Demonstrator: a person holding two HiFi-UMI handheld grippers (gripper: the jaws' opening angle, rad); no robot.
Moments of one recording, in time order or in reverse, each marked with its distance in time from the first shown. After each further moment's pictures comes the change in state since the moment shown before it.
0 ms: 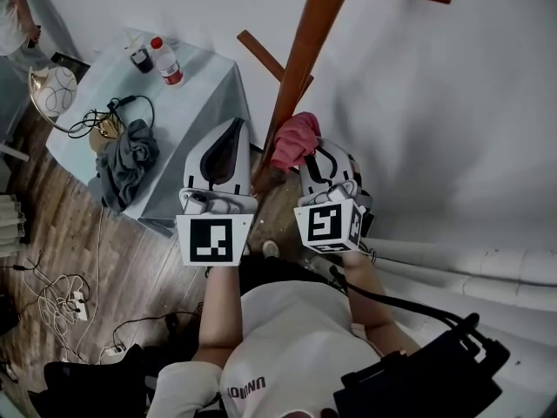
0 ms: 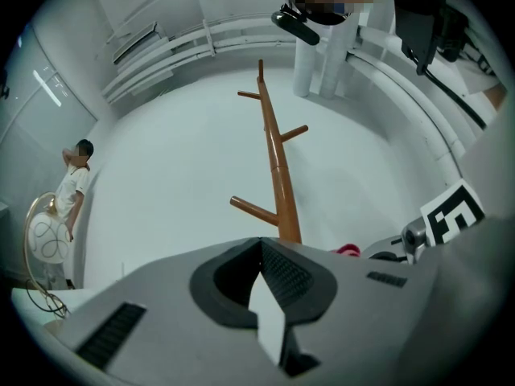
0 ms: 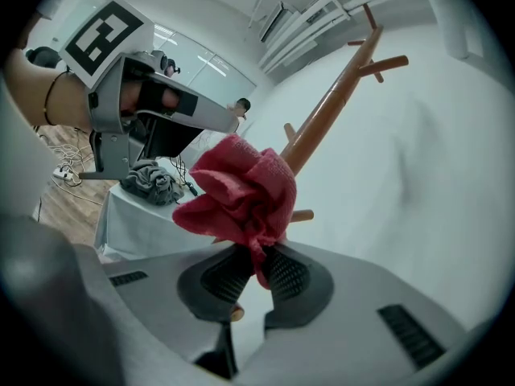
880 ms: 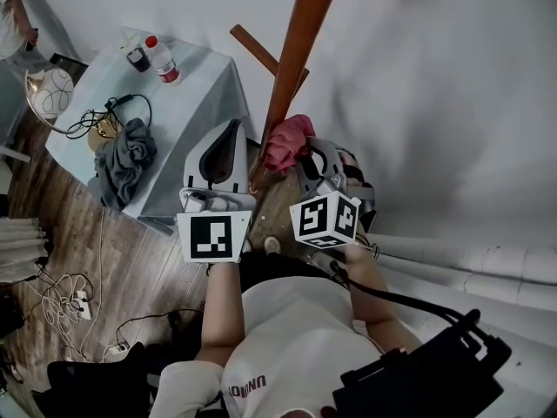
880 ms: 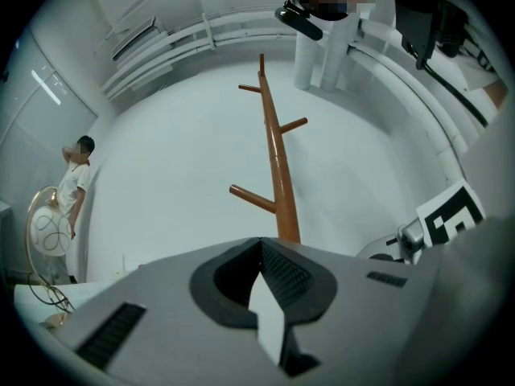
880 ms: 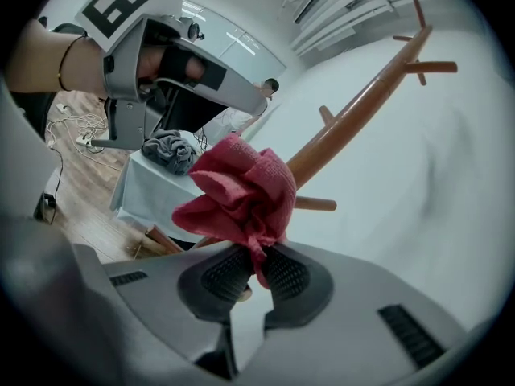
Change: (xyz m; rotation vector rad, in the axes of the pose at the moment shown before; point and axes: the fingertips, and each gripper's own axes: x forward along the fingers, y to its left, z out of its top) left arm -0.002 -0.002 -0.014 -0.004 0.028 0.007; right arm 0.007 0.020 -0.023 -0.187 0.130 0.092
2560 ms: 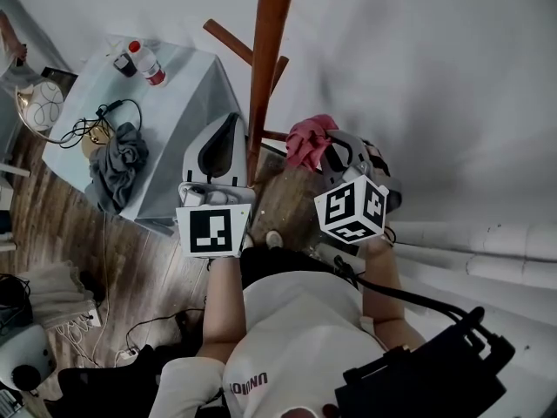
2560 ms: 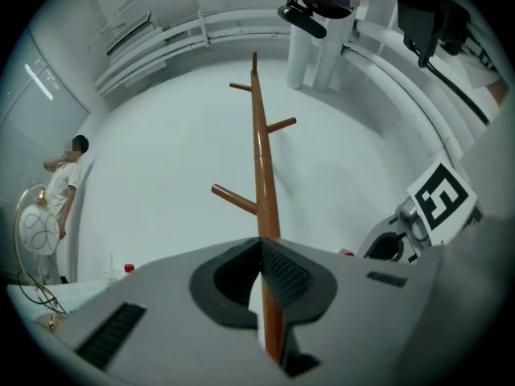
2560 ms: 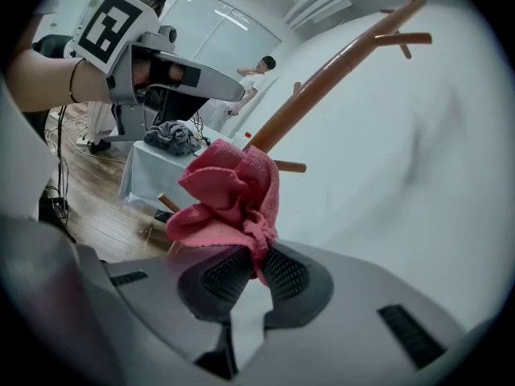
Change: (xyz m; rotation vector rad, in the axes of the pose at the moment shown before) left arm 0.006 -0.027 0.000 0.012 0.007 -0.058; right arm -0.041 -0.030 -0.050 0.049 0.170 0.042
